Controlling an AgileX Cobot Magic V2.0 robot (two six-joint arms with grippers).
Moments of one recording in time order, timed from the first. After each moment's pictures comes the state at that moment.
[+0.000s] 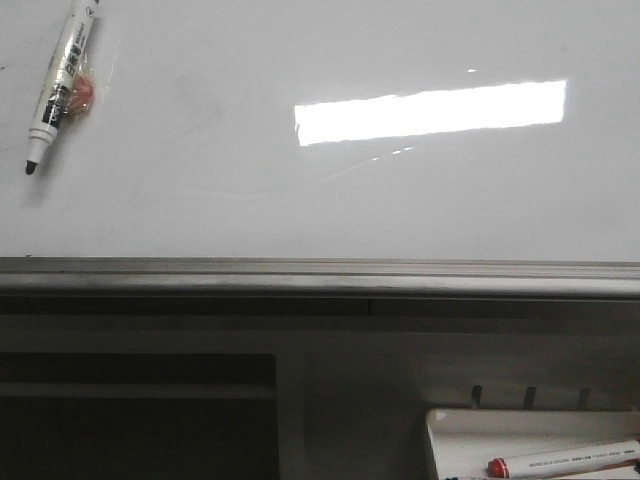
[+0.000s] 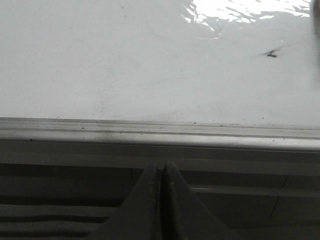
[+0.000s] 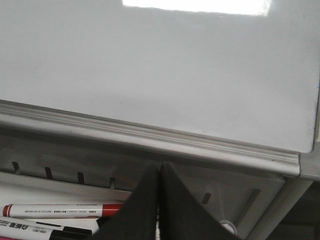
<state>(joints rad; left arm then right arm) -0.01 0.00 0.00 0.07 0.33 -0.06 0.07 -0.01 0.01 -0.17 0.32 0.01</state>
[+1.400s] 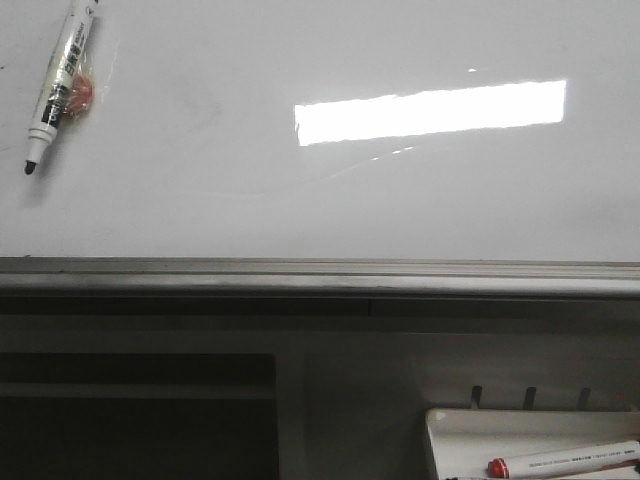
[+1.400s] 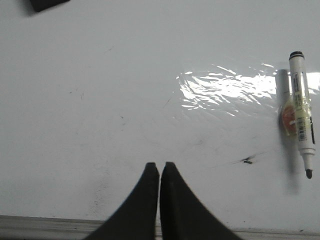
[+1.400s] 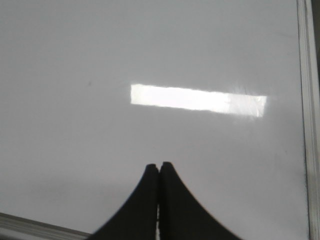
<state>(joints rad) -0.01 0.00 0.00 0.03 0.03 -0.06 0.07 -0.01 0.01 -0.19 -0.06 0.01</state>
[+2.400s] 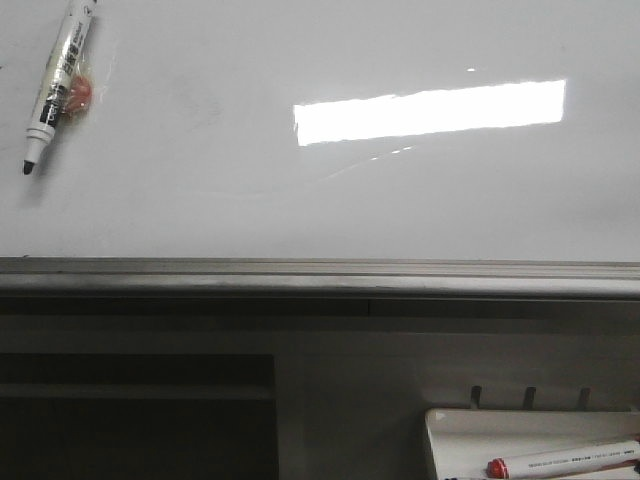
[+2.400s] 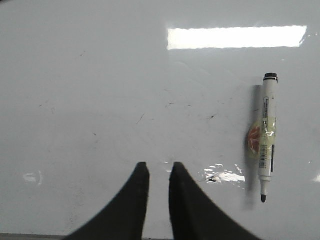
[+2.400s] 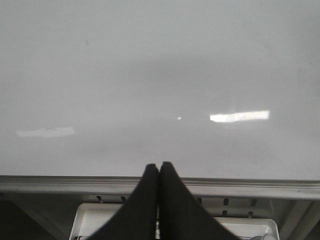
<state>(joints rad) -0.01 0.31 -0.43 -0.17 0.38 0.10 0.07 0.29 -0.46 0.09 0.61 0.05</state>
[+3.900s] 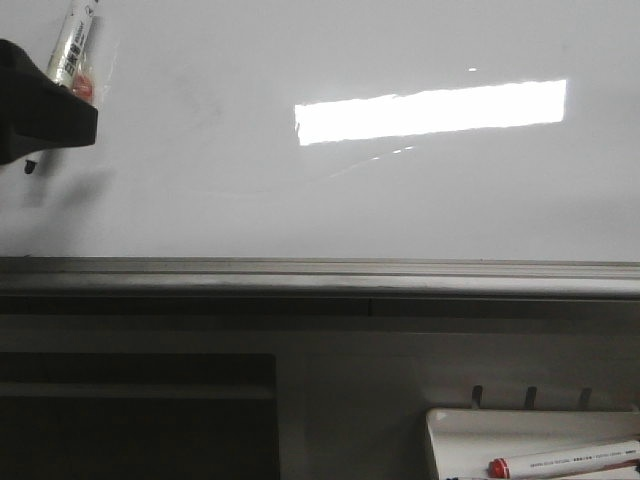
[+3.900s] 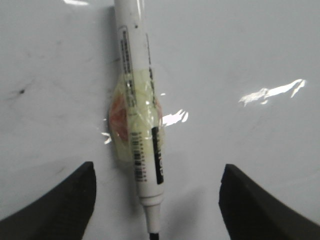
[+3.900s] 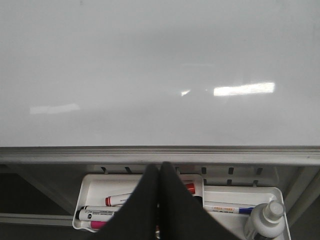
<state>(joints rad) -0.52 1.14 -0.43 -0.25 -0.29 0.16 0.07 0.29 -0.46 0.11 0.70 0.05</state>
